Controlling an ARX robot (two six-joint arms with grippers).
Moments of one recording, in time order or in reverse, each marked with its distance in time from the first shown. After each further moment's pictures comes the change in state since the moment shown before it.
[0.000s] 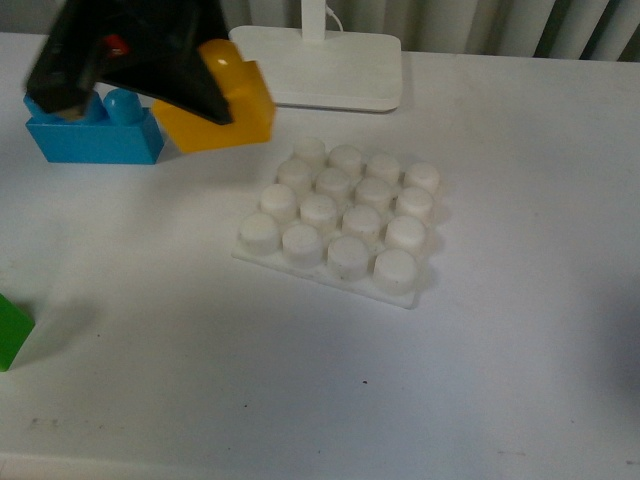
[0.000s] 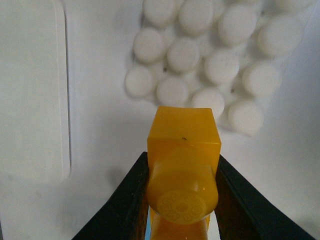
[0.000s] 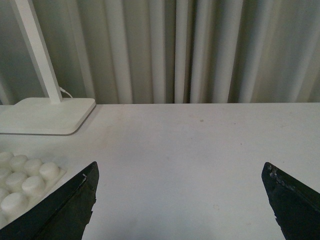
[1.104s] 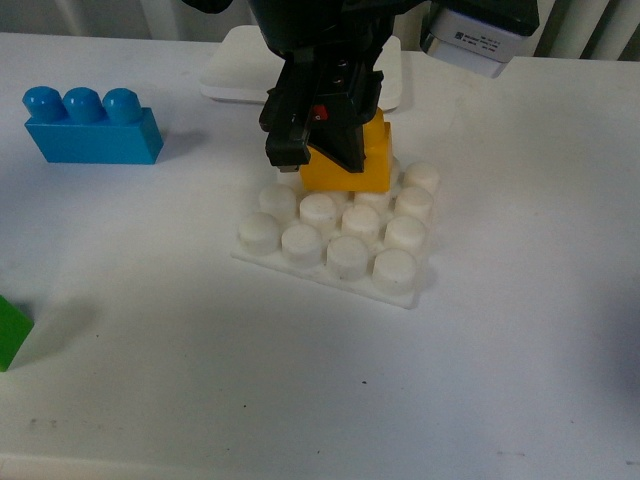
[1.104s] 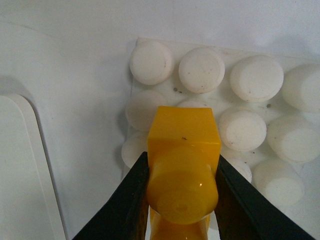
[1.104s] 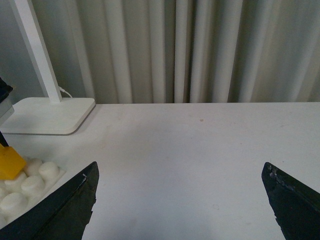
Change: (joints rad) left arm -0.166 0.259 0.243 -0.060 -0.054 -0.018; right arm 0.000 0.000 0.000 0.000 0.000 0.000
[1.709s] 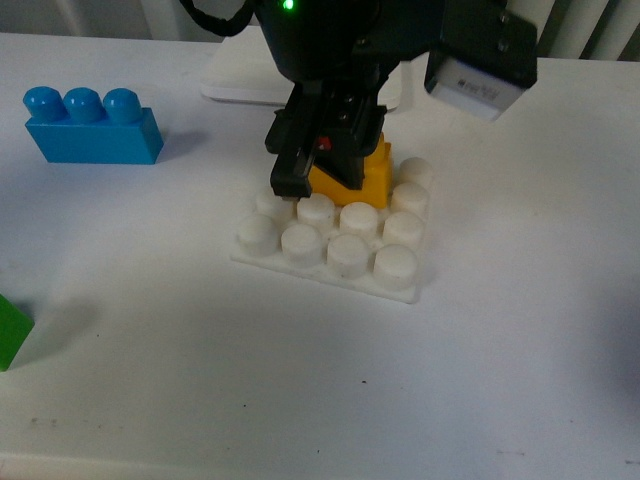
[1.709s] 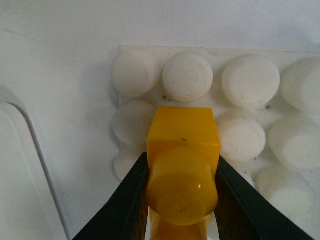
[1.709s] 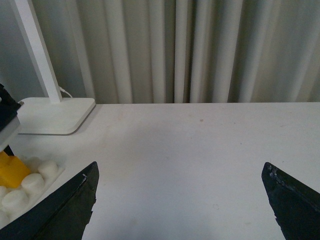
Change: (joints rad) left arm -0.021 0.021 -0.036 0.043 -0.075 0.040; right arm 0.000 0.000 0.000 0.000 0.000 0.000
